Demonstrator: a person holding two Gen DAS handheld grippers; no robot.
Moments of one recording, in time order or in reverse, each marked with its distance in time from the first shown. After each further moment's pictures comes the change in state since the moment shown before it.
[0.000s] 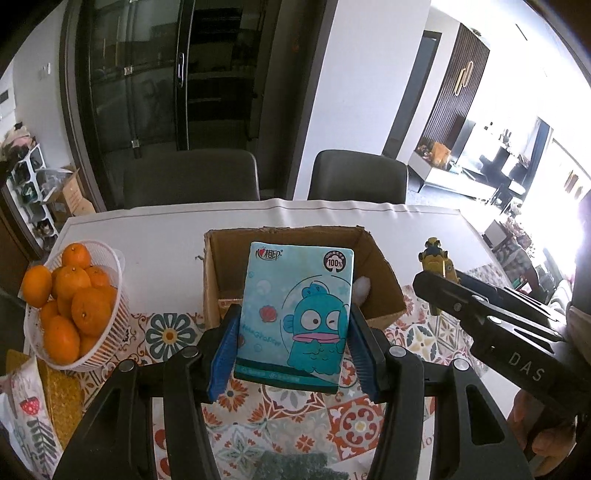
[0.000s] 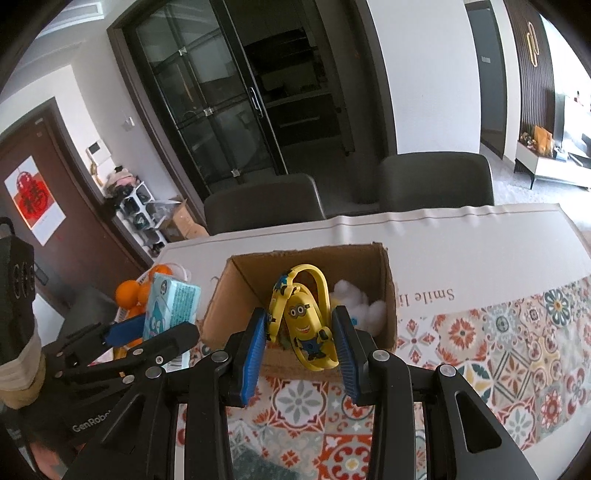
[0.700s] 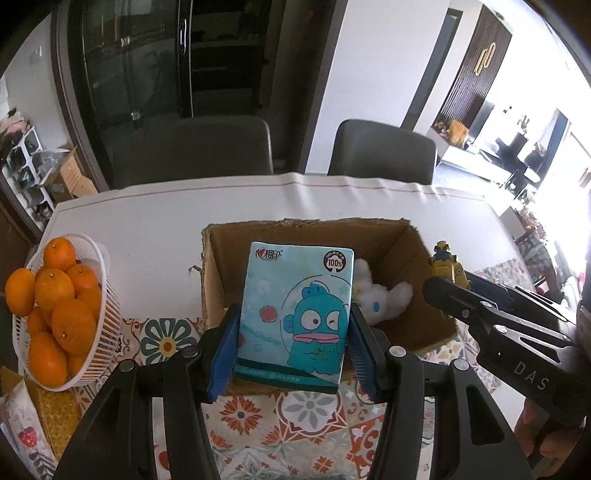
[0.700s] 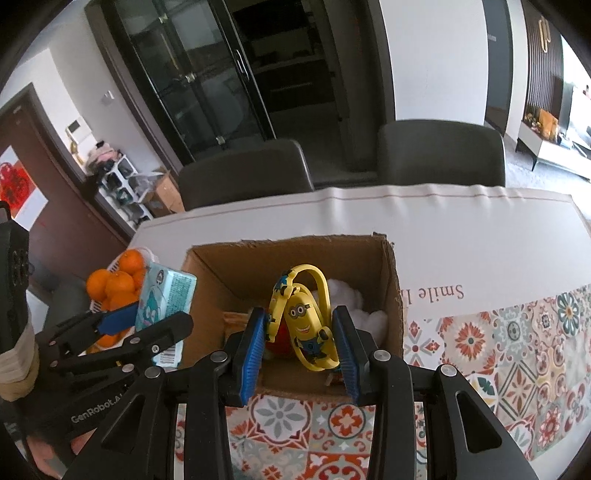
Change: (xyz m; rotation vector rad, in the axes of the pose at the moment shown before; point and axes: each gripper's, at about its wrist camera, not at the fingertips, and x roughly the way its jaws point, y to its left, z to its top) left arm 0.080 0.022 0.031 -0.022 0.135 0.035; right arm 0.084 -0.016 0.024 0.006 0.160 -0.035
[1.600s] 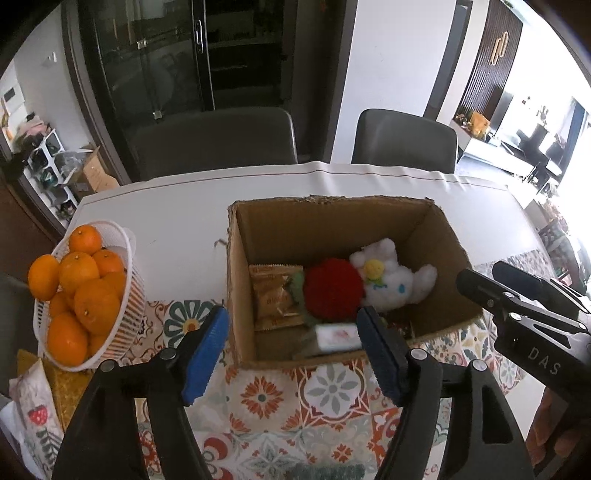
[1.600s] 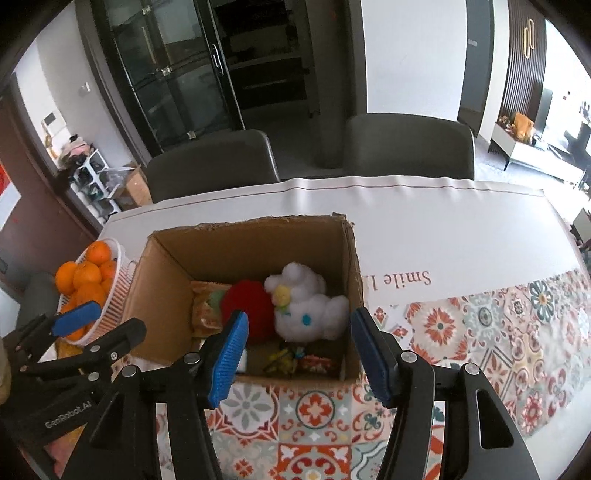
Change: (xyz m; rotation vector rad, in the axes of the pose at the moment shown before) left arm -0.002 0.002 -0.020 0.008 0.016 0.112; right arm -0.011 -0.007 -0.020 0.002 -0.005 -0.133
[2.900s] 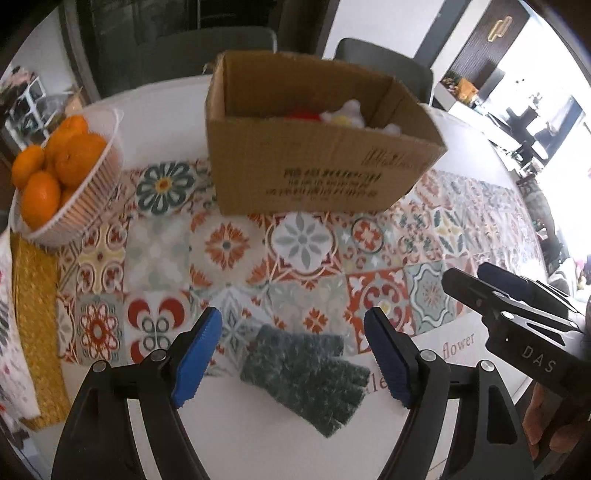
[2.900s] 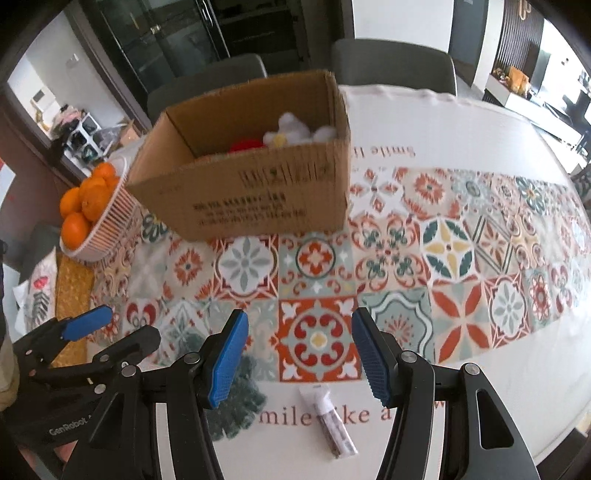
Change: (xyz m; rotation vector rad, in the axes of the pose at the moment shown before) left arm -0.021 -0.005 -0.139 -0.030 0.205 -0.108; right arm -0.029 -0.003 -0.131 0.043 0.221 -0.011
